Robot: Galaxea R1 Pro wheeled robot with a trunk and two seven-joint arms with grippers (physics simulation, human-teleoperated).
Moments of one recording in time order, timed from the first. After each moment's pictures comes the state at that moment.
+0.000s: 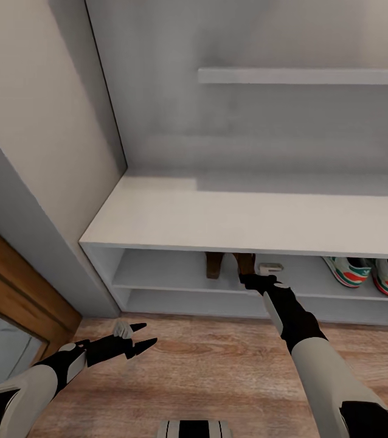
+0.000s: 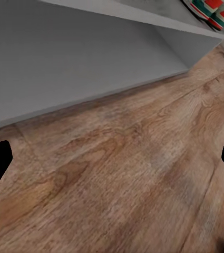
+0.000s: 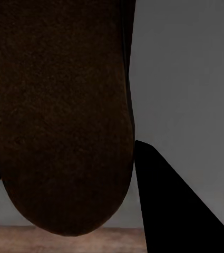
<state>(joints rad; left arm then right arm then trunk) -0.82 0.16 0.16 -0.05 -0.06 -0.34 -1.17 -0.81 0.04 -0.05 -0.74 0.02 0.35 0.00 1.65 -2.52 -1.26</state>
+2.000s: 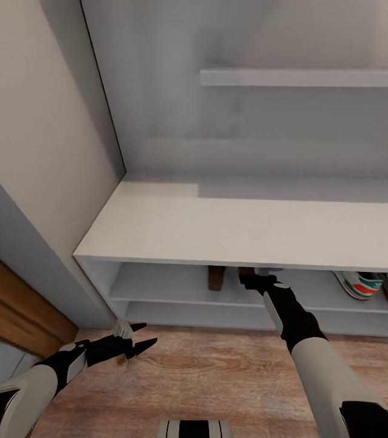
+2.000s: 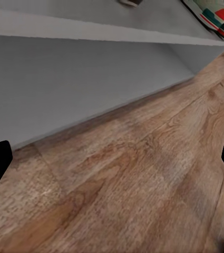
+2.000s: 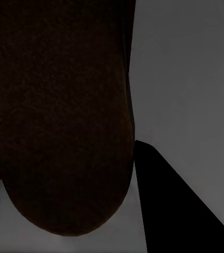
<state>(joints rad) -0.82 0.16 0.16 -0.05 -0.06 -0.34 -1.17 -0.81 0.04 -0.05 -0.74 0.02 0.35 0.00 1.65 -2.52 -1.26</state>
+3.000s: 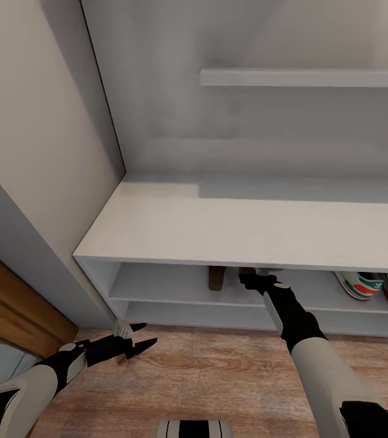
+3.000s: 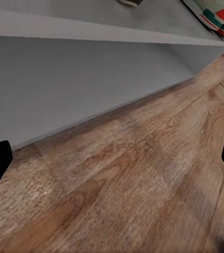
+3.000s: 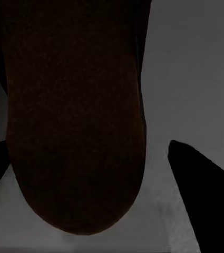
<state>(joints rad) -0.82 0.16 0.16 -0.05 -0.06 -0.34 -1.17 -0.81 0.04 -0.05 -0.74 0.02 0.35 0.00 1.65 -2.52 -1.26</state>
